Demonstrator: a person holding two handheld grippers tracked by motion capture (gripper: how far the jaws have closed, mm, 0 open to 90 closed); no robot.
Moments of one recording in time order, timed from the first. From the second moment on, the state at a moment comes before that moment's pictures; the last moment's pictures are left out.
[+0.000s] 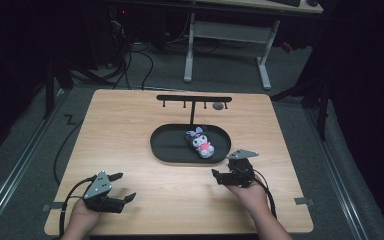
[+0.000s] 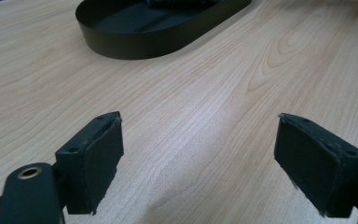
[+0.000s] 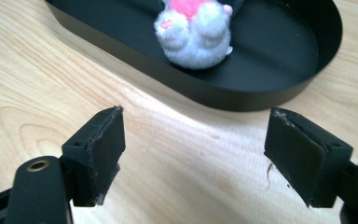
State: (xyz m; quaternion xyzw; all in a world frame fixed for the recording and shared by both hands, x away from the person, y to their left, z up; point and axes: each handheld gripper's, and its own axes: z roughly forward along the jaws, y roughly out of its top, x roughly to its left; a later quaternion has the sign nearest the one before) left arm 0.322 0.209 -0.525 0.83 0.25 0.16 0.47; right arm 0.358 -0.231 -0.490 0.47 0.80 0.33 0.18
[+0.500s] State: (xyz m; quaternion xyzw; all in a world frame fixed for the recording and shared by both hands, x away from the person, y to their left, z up) left arm 0.317 0.203 -0.524 0.83 0.25 0.16 0.48; right arm 0.302 -0.268 -0.504 0.47 0.75 0.41 0.23
